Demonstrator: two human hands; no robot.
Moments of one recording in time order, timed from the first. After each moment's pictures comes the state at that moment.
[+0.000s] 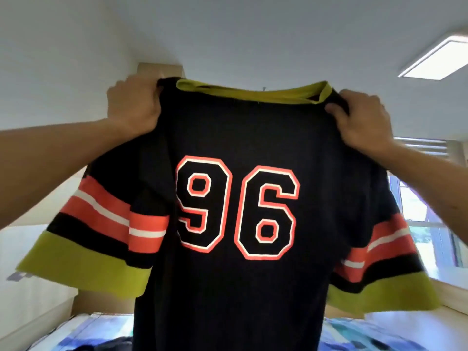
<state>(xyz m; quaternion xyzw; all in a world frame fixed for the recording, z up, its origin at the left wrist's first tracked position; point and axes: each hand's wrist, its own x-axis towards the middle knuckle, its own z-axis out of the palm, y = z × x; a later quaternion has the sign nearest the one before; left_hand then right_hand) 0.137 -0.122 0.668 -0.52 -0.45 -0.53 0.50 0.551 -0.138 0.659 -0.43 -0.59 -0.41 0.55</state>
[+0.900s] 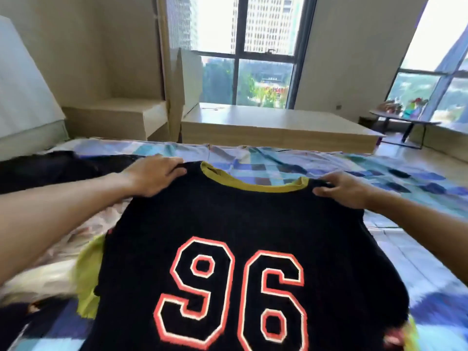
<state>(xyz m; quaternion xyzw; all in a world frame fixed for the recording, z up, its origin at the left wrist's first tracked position) 0.142 0.182 0.089 -0.82 -0.56 -0.13 0.06 0.589 0.168 0.096 -0.63 -0.74 0.16 0.15</state>
